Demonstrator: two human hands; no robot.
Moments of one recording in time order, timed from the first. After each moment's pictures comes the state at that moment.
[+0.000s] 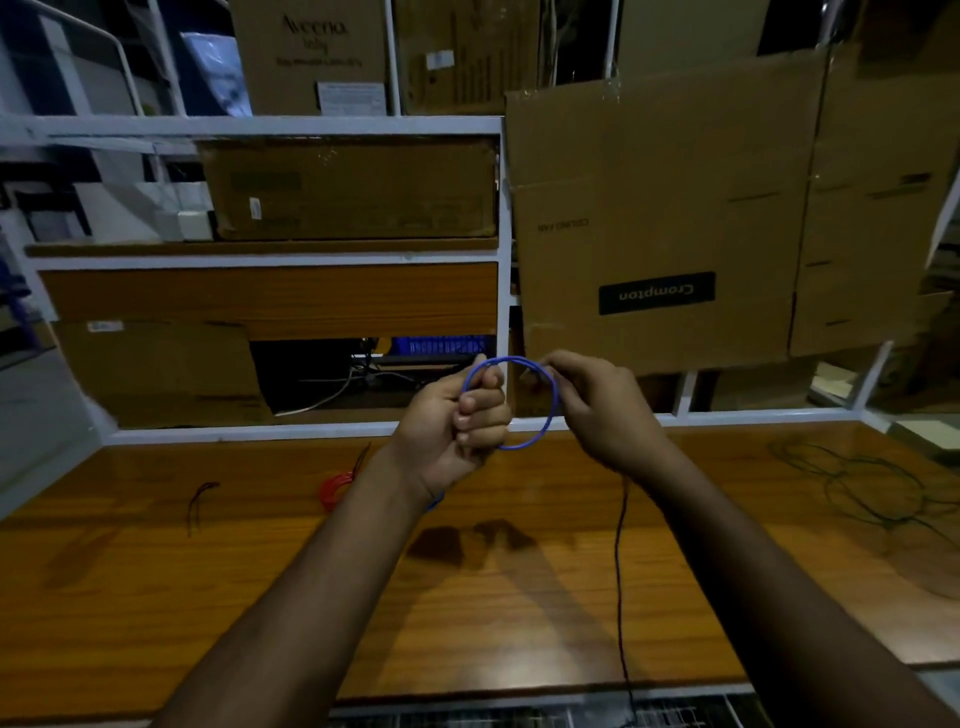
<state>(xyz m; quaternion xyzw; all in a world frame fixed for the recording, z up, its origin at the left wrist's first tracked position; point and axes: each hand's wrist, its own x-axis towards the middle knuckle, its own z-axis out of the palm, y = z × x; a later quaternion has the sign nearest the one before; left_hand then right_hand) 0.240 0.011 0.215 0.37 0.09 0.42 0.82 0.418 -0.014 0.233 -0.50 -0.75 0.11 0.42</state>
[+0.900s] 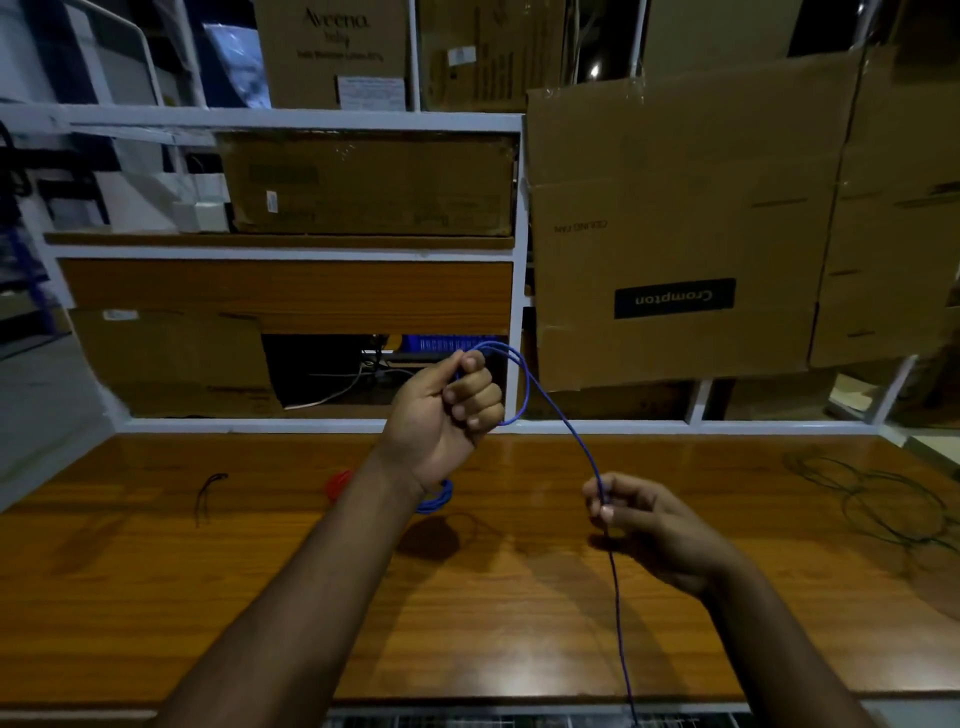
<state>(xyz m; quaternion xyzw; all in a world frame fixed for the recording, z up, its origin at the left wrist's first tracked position) 0.225 0.027 0.210 0.36 0.06 0.52 0.77 0.485 -0.005 0.118 -0.41 -0.55 0.59 0.42</state>
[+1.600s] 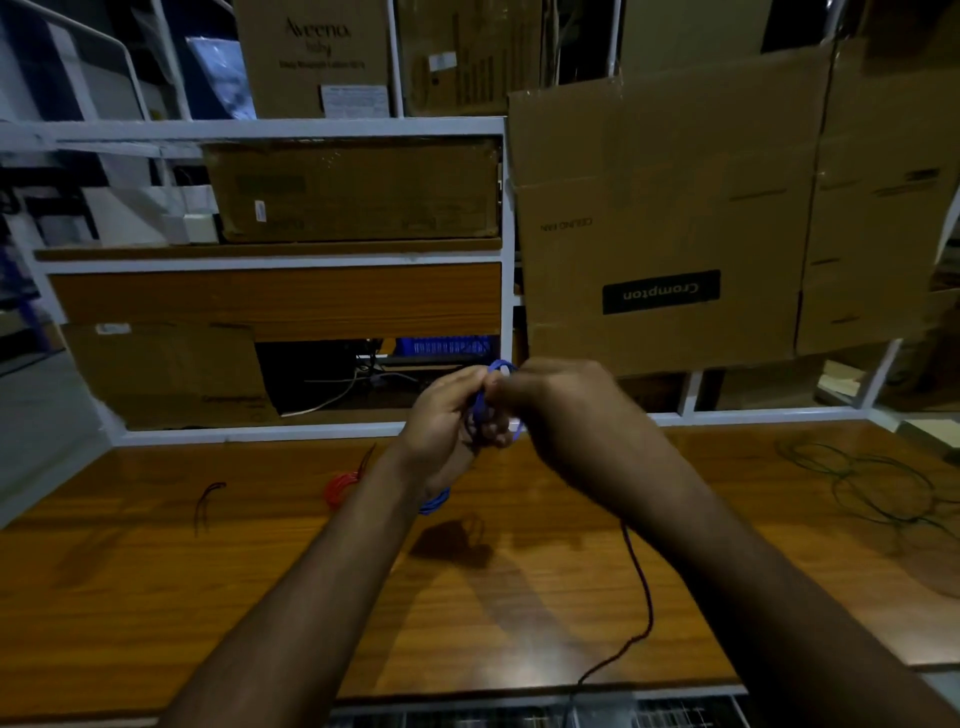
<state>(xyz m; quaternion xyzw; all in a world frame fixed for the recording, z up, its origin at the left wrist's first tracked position) 0.237 0.017 0.206 0.54 0.20 0.49 0.66 0.385 -0.063 0.261 -0.43 -0.86 -0.09 0.27</state>
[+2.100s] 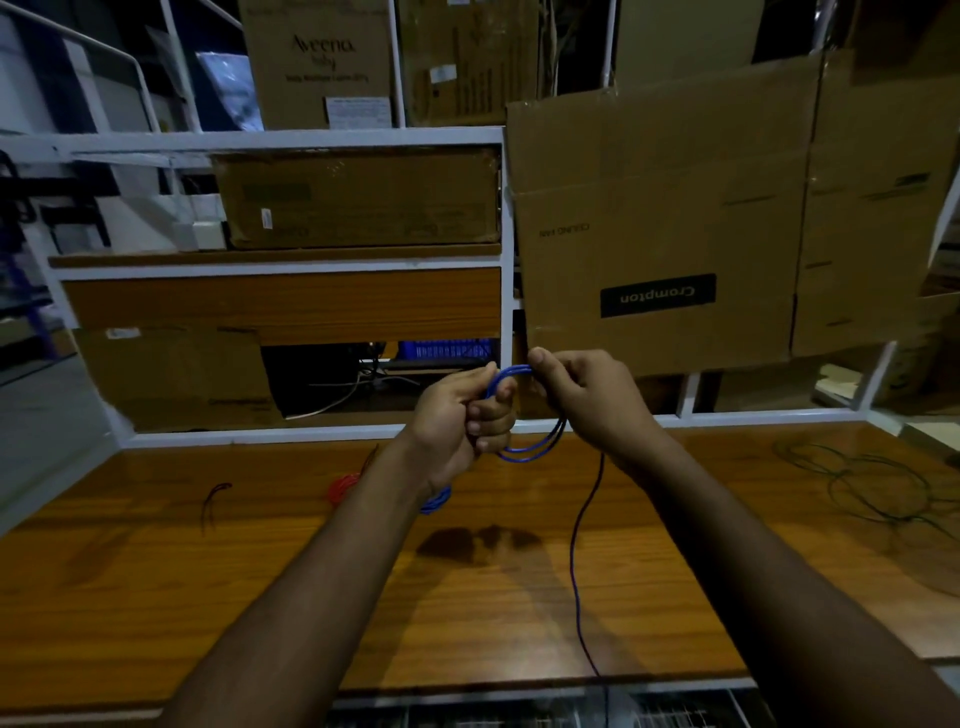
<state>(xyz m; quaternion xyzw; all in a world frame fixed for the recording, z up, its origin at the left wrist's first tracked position) 0.241 0.008 0.216 0.51 0.20 0.44 0.71 0.414 -0.015 0.238 -0.50 -0.72 0.16 0.45</state>
